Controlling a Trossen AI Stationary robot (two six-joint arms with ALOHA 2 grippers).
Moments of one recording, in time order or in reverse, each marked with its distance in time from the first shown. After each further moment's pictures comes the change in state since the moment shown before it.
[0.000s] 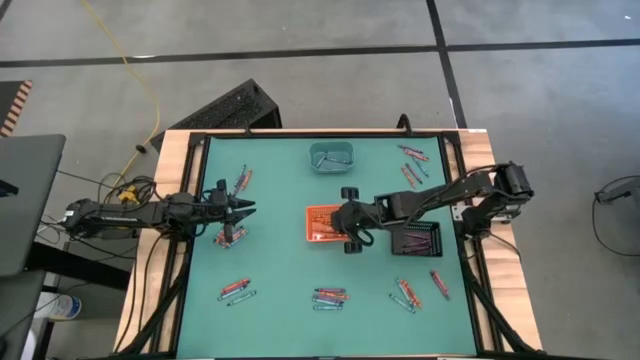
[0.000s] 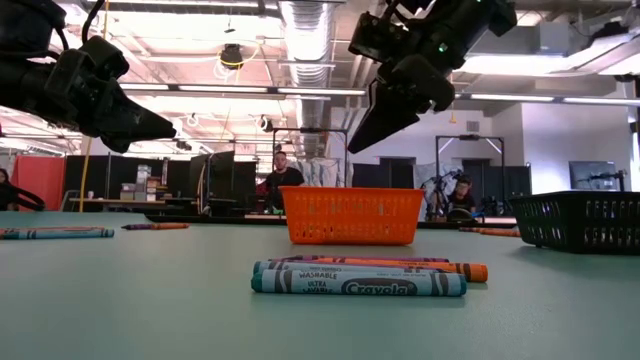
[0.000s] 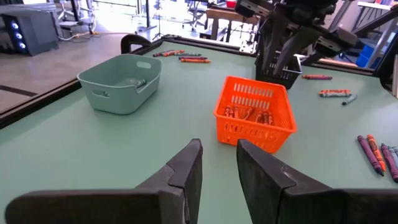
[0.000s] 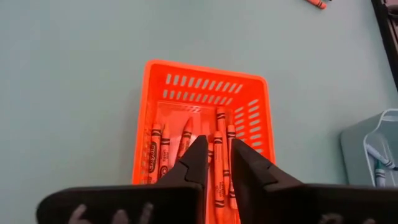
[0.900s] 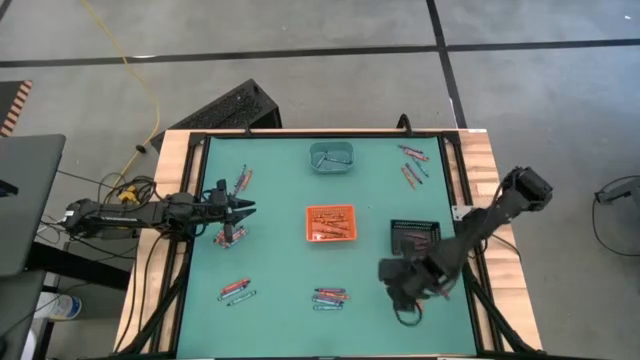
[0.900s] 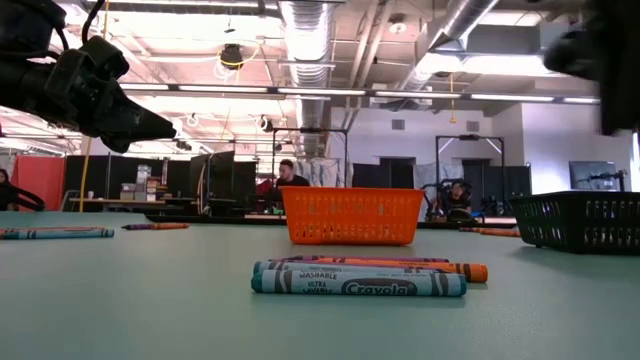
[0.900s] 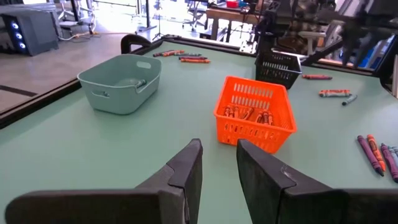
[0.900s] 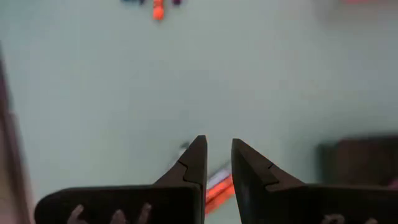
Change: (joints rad) left arm 0.000 0.000 0.000 0.000 0.000 0.000; right arm 0.570 -0.099 0.031 -0.591 -0.030 0.935
